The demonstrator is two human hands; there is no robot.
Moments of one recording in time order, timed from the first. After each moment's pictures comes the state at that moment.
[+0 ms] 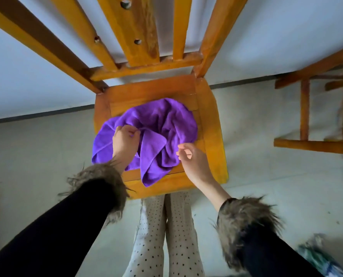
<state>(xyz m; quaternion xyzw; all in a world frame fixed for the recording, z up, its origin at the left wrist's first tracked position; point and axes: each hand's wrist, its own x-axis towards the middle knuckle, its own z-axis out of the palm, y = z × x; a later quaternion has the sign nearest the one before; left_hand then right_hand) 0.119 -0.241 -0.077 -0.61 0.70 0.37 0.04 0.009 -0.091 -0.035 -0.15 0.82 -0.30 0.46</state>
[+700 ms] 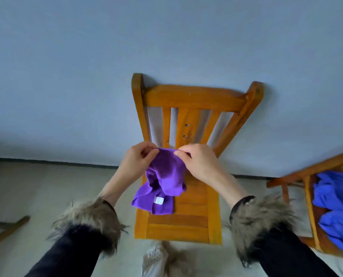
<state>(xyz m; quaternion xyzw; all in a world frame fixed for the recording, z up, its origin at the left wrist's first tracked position) 0.169 -0.272 0.274 -0.46 0.74 0.44 -0.20 0.005 -0.188 0.302 -0.60 0.73 -0.23 0.22</state>
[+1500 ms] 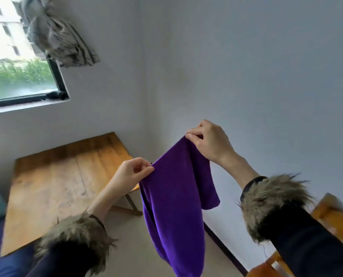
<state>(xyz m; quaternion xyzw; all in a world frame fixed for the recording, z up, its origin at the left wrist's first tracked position) 0.613 -0.108 0.486 -0.67 0.55 0.23 -0.44 0.414 -0.220 0.569 -0.86 0.37 -0.31 0.14</state>
